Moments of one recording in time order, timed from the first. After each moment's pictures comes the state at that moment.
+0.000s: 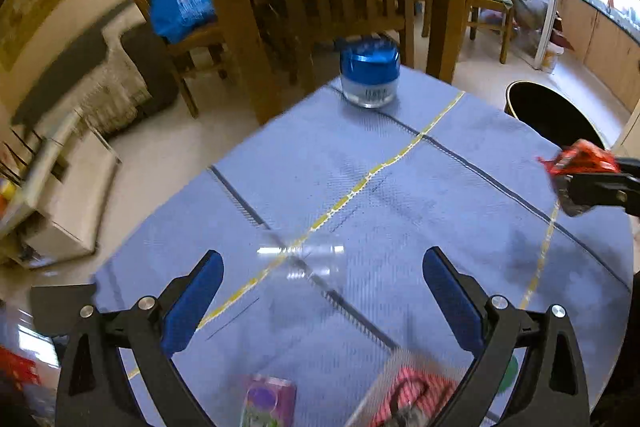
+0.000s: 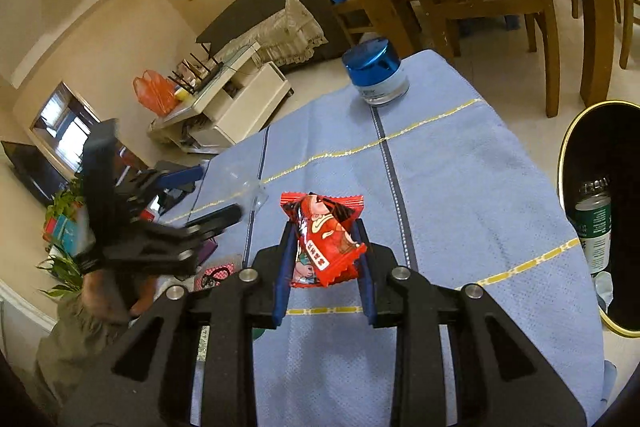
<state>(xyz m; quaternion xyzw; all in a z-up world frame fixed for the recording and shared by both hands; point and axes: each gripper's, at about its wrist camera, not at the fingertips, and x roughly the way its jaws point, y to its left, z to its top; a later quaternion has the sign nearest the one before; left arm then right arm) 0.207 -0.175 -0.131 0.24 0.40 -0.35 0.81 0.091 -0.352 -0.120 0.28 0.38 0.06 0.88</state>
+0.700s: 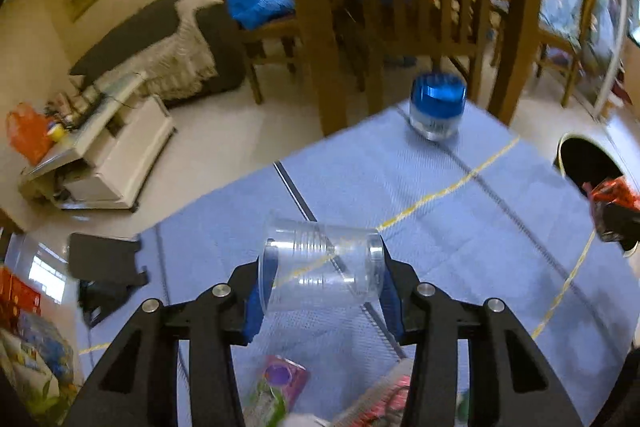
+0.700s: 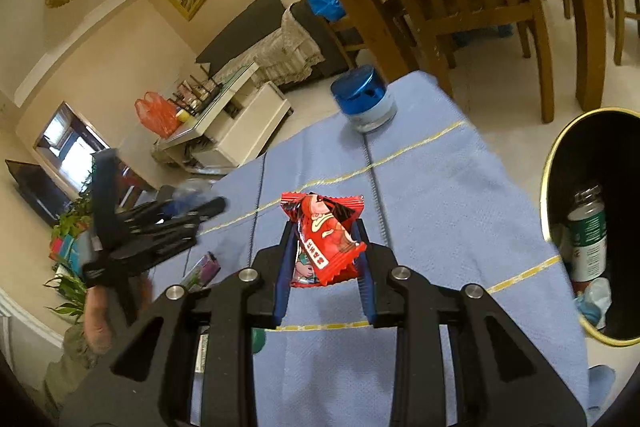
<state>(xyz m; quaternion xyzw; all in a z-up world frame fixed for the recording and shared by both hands) 0.184 -0.161 -0.090 0.18 0.38 -0.21 0.88 0.078 -0.372 -0.104 0.29 0.34 0.03 0.89</state>
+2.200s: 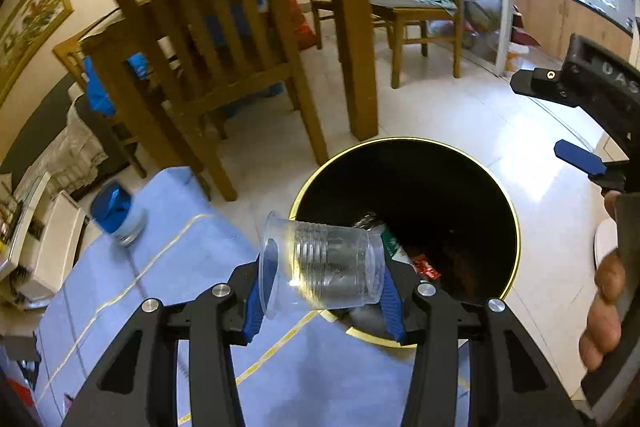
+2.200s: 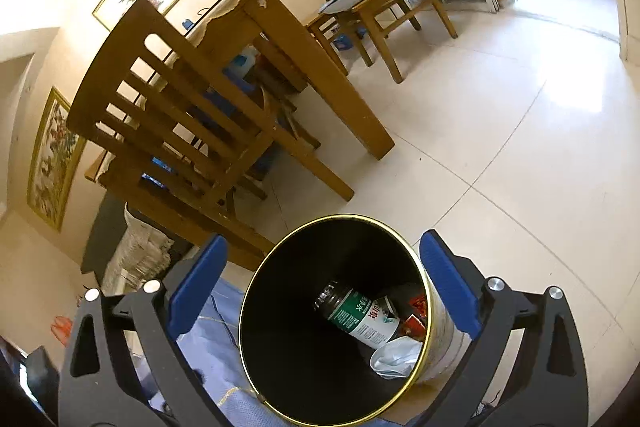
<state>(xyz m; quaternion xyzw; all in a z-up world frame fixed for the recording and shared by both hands) 0.038 -0.453 -0.118 0.26 0.33 -0.38 0.82 -0.105 -0.624 -0.116 0.44 0.17 -0.33 0.82</state>
